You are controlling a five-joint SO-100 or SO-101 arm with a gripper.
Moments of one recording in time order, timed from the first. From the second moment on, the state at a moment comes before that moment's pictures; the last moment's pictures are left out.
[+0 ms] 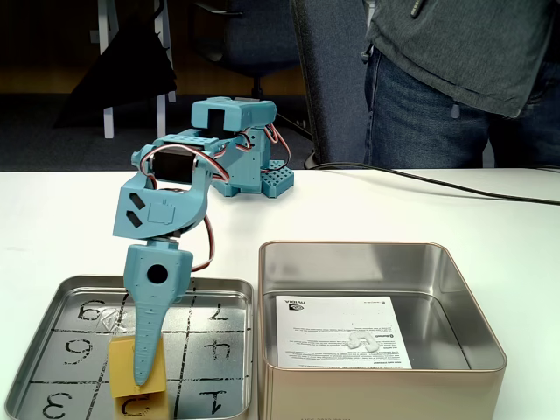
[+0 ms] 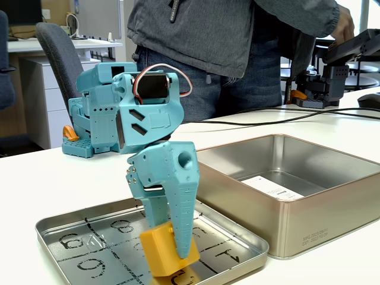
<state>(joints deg) 11.3 27.2 -1.3 71.5 183.3</state>
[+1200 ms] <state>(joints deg) -7.8 44.9 -12.9 78.2 181.8</state>
